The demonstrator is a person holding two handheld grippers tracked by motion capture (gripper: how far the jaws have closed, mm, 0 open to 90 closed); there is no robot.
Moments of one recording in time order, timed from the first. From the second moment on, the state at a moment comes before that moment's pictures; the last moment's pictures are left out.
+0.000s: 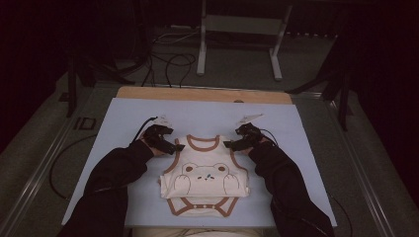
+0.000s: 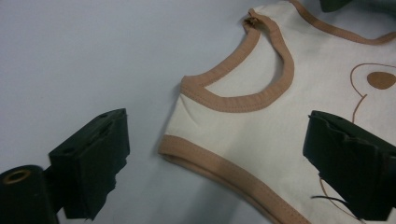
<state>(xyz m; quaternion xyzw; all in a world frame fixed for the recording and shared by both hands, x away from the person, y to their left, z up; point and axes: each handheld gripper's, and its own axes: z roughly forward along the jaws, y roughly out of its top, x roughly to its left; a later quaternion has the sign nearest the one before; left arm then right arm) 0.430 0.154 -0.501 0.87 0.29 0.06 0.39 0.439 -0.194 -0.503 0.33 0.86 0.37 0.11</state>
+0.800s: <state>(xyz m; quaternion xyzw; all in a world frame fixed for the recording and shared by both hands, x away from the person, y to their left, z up) 0.440 0.149 -0.522 0.88 0.30 0.08 0.36 0.451 -0.189 -0.519 0.32 0.88 0.33 0.11</state>
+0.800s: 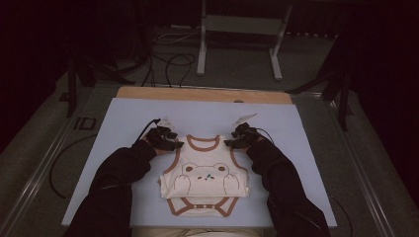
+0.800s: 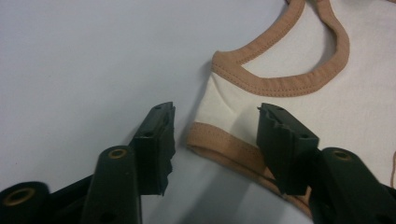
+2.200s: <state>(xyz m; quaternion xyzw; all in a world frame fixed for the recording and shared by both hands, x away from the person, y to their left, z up) 0.436 0.147 -0.487 0.87 0.28 0.09 0.39 0.442 -0.184 -0.489 0.31 0.88 0.34 0.12</state>
